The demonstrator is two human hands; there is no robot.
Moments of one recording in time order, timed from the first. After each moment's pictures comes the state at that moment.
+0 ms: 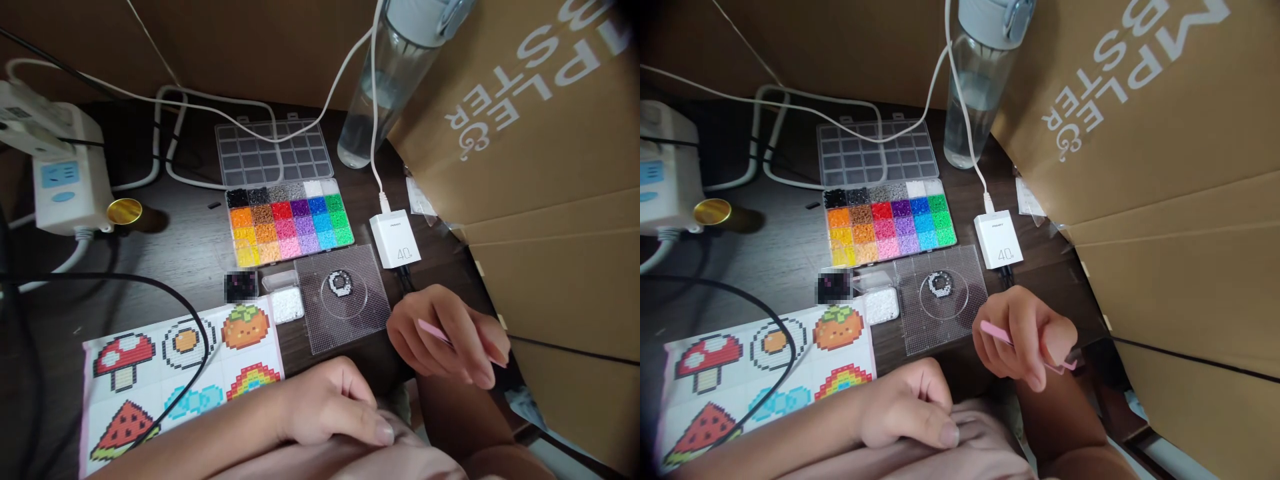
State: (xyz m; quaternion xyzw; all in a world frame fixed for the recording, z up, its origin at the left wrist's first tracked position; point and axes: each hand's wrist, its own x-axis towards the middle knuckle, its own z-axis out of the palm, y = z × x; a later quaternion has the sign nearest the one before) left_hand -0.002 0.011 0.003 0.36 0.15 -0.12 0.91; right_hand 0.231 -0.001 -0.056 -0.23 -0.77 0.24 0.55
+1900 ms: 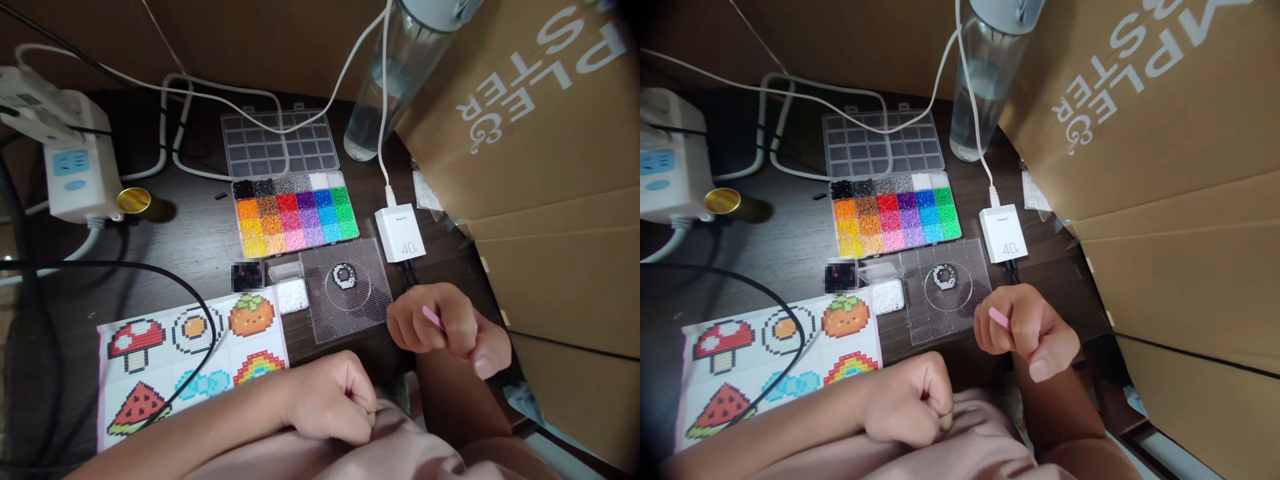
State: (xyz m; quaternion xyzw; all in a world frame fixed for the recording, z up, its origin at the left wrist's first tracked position) left_hand -0.003 0.006 0.003 0.37 0.10 -0.10 0.92; right_hand 0.184 0.016 -0.001 0.14 -0.40 0.75 0.51
